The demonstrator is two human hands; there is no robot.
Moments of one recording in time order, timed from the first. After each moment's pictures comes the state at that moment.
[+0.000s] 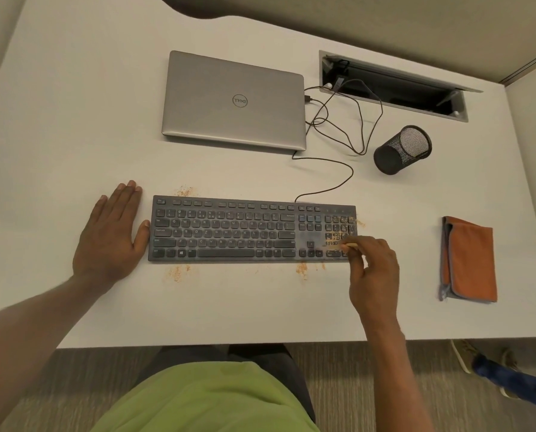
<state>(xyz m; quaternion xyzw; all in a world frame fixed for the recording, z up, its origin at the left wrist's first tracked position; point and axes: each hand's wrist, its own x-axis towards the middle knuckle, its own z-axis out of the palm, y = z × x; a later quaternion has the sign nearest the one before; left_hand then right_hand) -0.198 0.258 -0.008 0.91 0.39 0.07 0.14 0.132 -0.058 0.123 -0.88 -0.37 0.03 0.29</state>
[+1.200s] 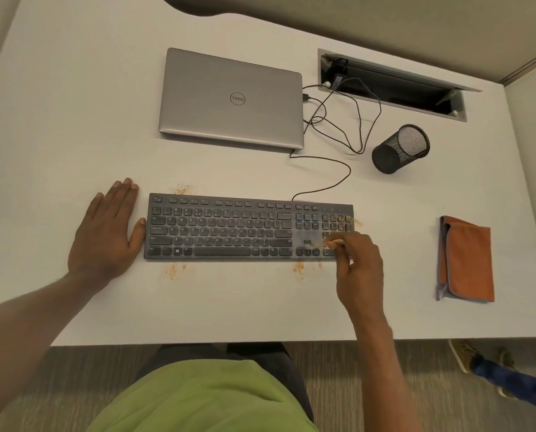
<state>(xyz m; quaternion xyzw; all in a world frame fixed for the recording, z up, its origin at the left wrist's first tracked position) -0.198 0.260 -0.010 0.91 0.39 0.06 0.14 0.126 -0.048 0.116 -0.86 -0.39 0.05 0.33</state>
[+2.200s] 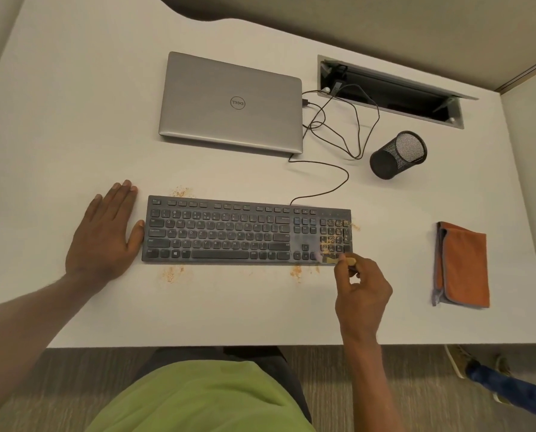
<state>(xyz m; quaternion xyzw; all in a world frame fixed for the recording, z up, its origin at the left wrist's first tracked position) -0.198 0.261 -0.011 0.91 0.39 0.06 0.14 0.108 -0.067 0.103 -0.89 -0.25 0.00 0.38</state>
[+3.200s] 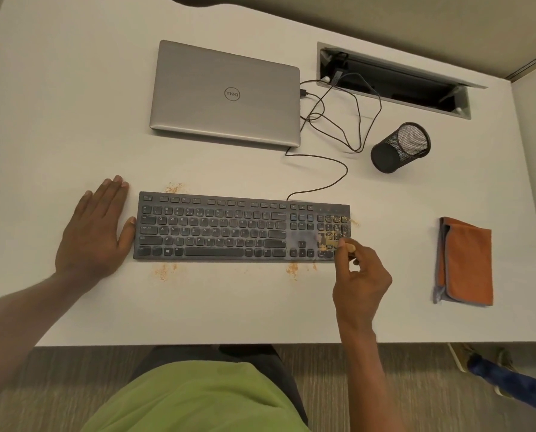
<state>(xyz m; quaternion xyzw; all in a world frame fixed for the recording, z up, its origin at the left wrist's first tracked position) -0.196 0.259 -0.007 0.91 0.39 0.06 0.14 0.122 -0.053 0.098 -0.88 -0.23 0.00 0.42</state>
